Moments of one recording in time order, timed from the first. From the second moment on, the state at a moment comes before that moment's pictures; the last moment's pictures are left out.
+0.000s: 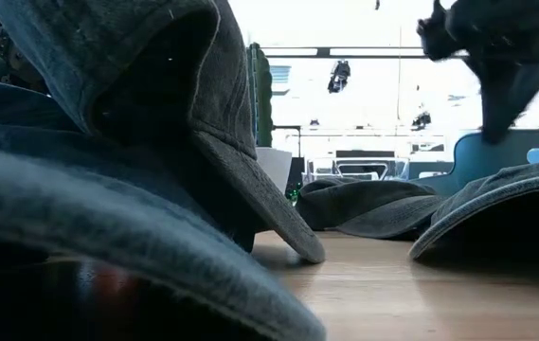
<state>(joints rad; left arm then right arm) 0.05 0.04 0.01 0.04 0.16 -0.18 0.47 1.51 1.06 -1.00 0.25 1.34</state>
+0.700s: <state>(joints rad) 0.05 0.04 0.01 0.26 0.16 -0.55 0.21 1.52 1.00 -0.72 0.59 1.43</state>
